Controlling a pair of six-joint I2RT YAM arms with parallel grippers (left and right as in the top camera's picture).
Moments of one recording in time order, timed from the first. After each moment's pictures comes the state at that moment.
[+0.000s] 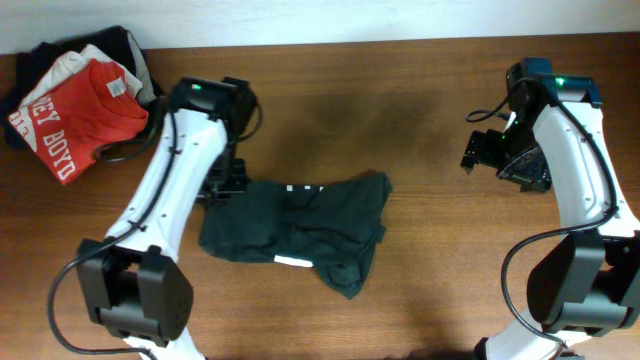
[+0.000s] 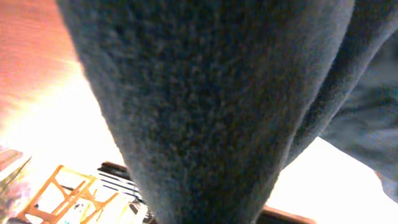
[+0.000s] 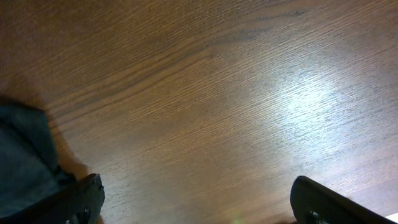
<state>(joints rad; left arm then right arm) -0.26 1.89 1.77 -1.68 -0.23 -0.40 -0.12 1.83 1.65 -1.41 0.05 0.34</state>
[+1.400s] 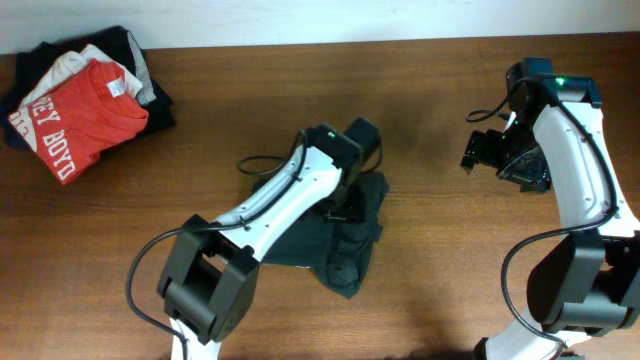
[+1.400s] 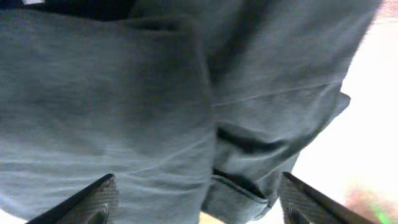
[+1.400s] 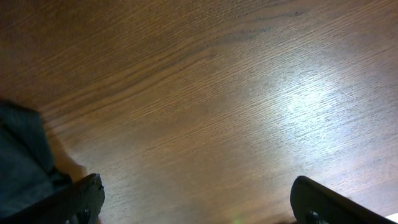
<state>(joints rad) -0.71 2.04 1.70 -1.25 0.01 -0.58 -0.12 1.83 1.65 -1.41 0.05 0.34</state>
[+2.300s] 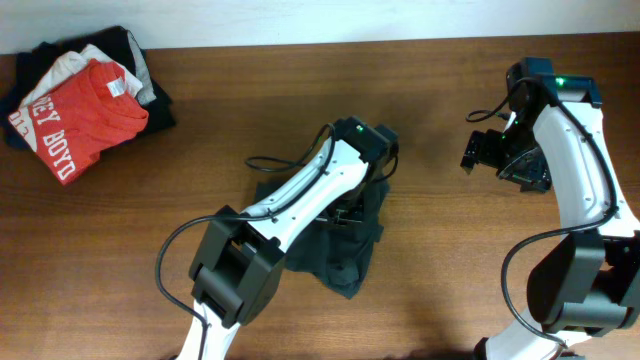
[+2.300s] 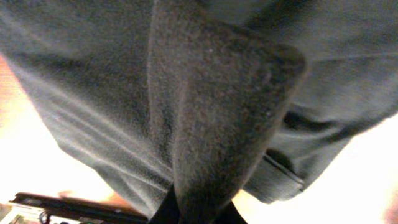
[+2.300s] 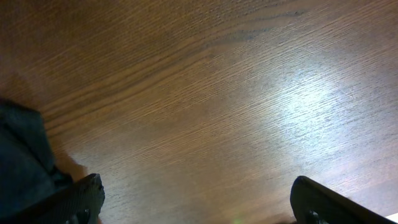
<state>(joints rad) -0.76 2.18 1.92 -1.56 -0.07 -0.67 -0.12 1.83 1.65 -1.41 0.05 0.34</state>
